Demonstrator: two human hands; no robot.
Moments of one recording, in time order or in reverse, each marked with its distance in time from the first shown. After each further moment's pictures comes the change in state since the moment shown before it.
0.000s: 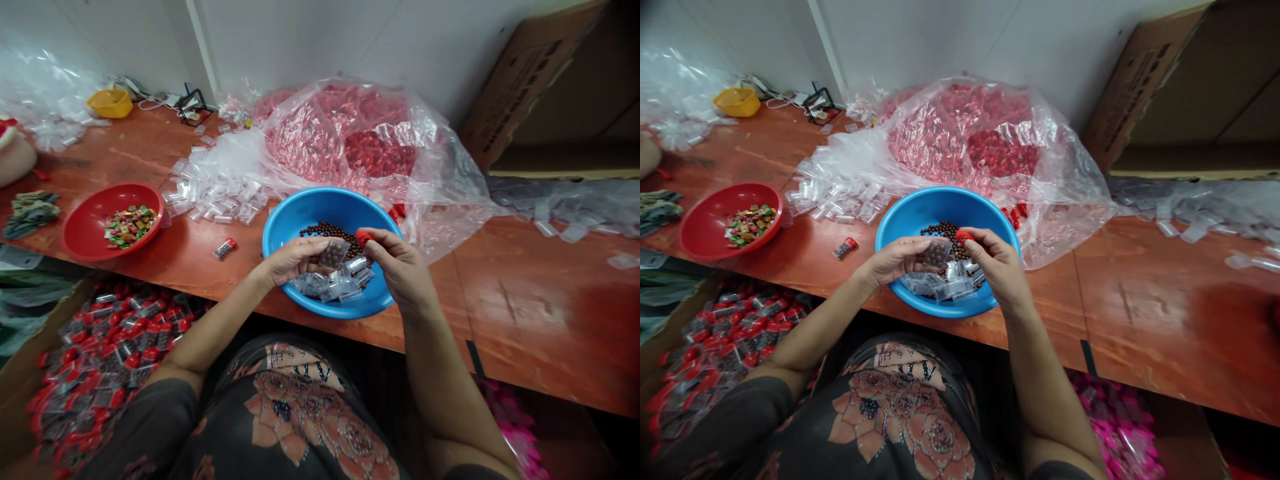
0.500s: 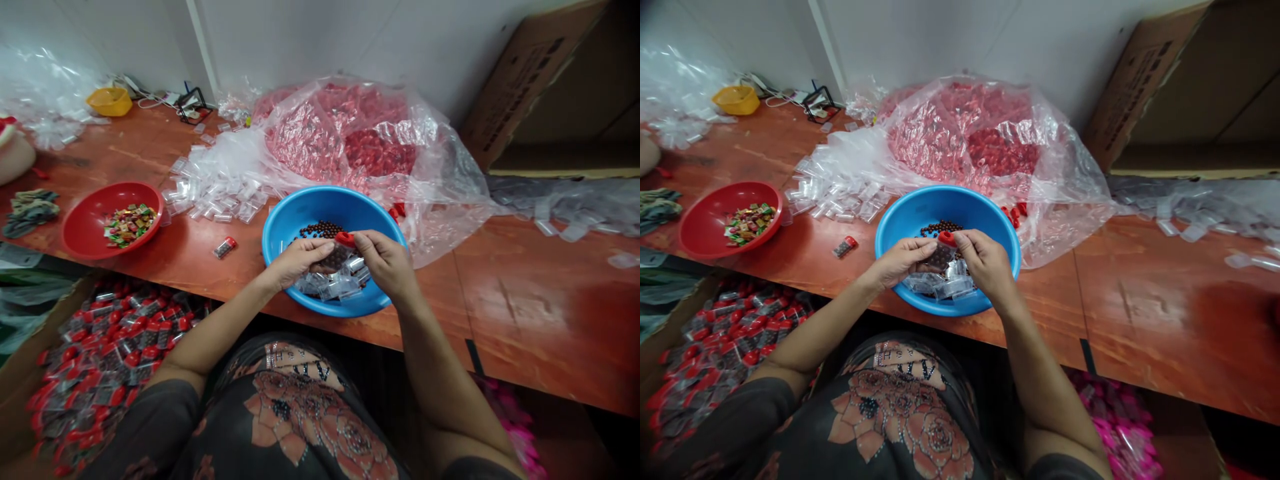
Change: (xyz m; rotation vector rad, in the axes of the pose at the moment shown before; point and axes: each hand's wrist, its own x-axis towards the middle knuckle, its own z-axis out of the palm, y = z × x) left_hand 0.004 -0.014 0.011 0.050 0.100 0.106; right_hand 0.004 -0.004 0.010 -0.514 -0.048 -0.219
